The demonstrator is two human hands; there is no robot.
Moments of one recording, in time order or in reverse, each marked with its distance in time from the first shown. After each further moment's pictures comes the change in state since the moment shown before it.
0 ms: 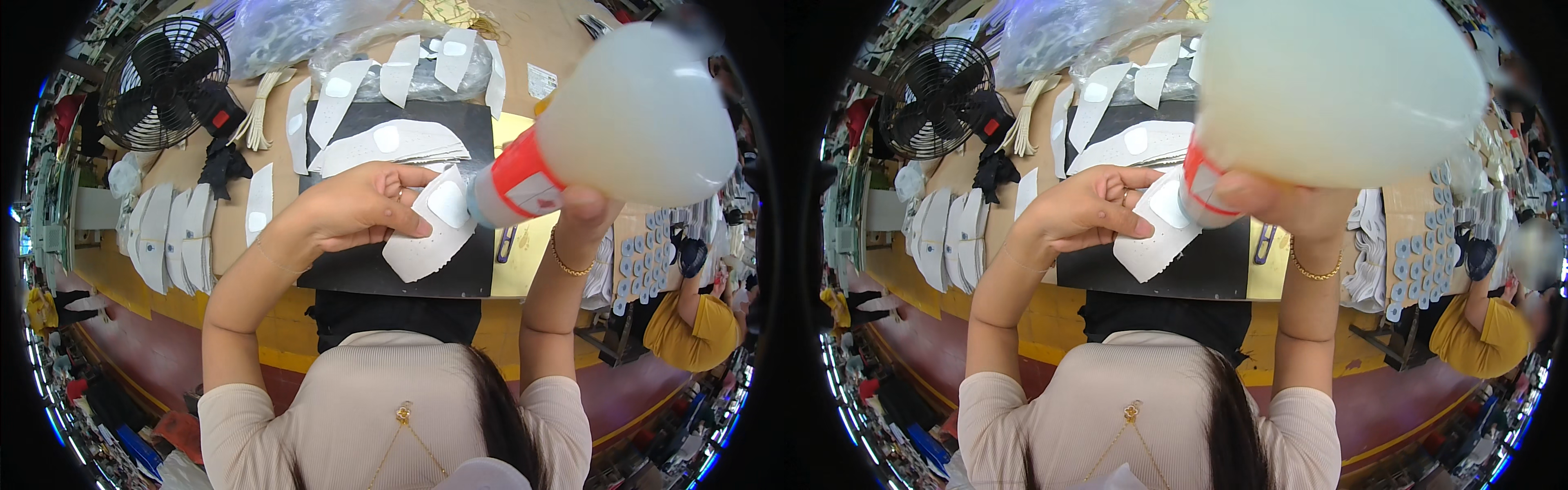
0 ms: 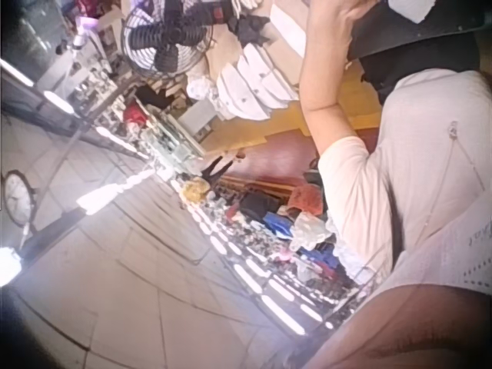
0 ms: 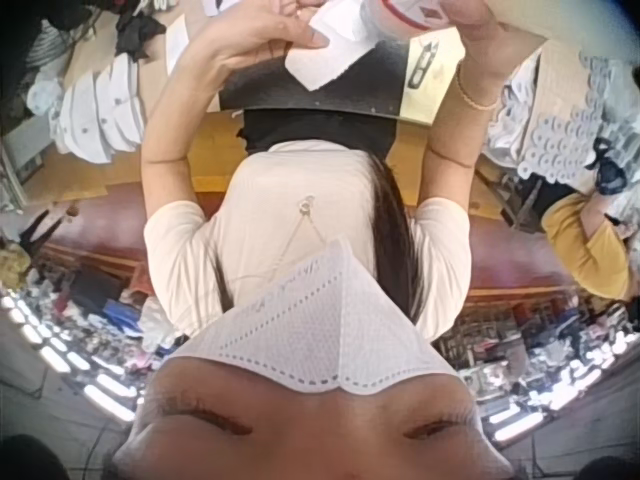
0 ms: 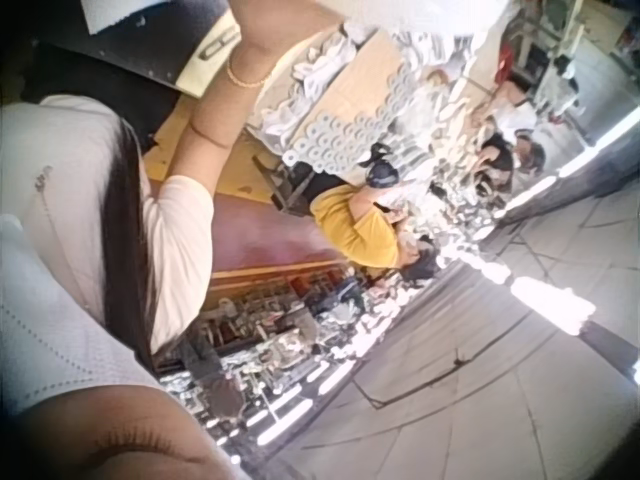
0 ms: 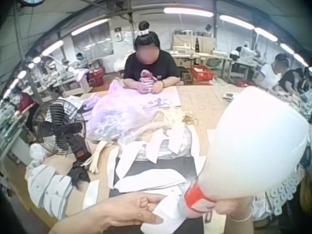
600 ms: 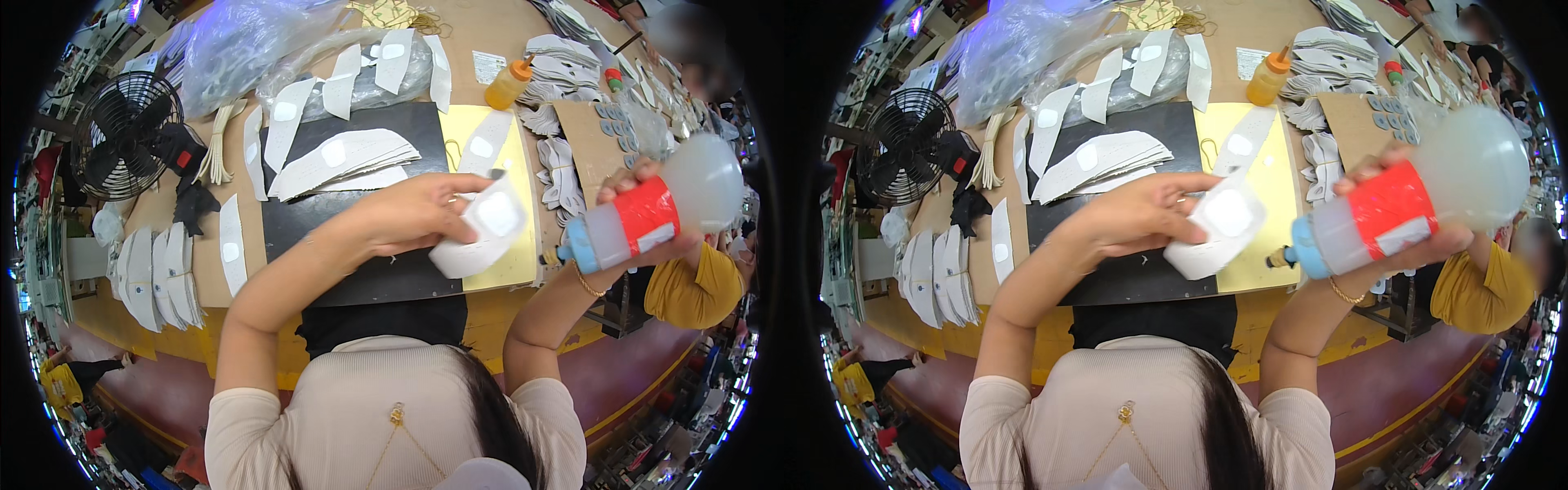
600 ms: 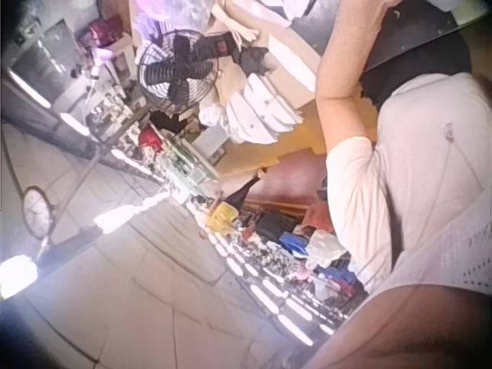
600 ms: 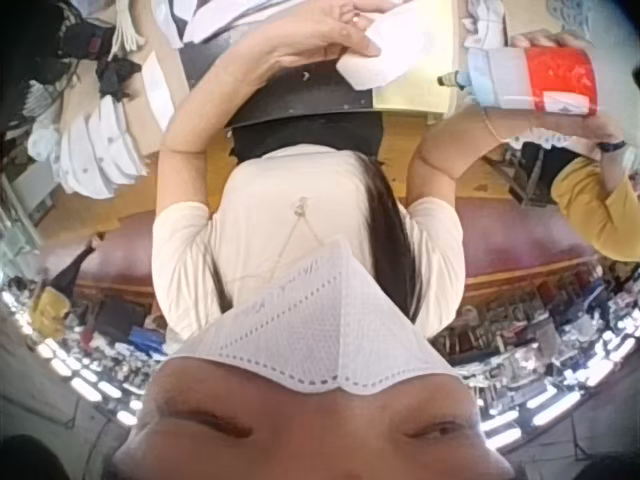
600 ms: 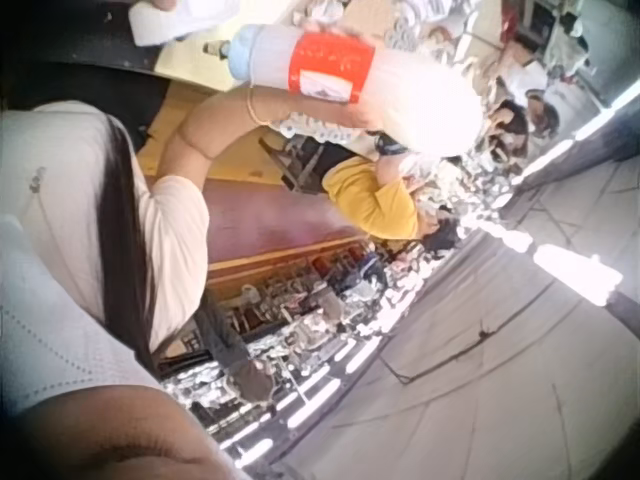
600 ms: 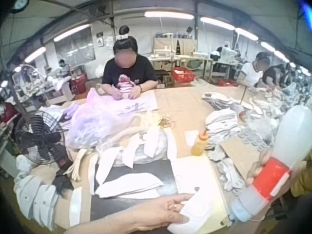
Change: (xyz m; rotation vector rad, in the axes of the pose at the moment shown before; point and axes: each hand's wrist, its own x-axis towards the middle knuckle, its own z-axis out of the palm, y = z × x) left_hand 0.086 -0.021 0.053 0.007 -0.251 -0.019; right_hand -0.041 -0.020 -0.136 0.936 0.025 0.073
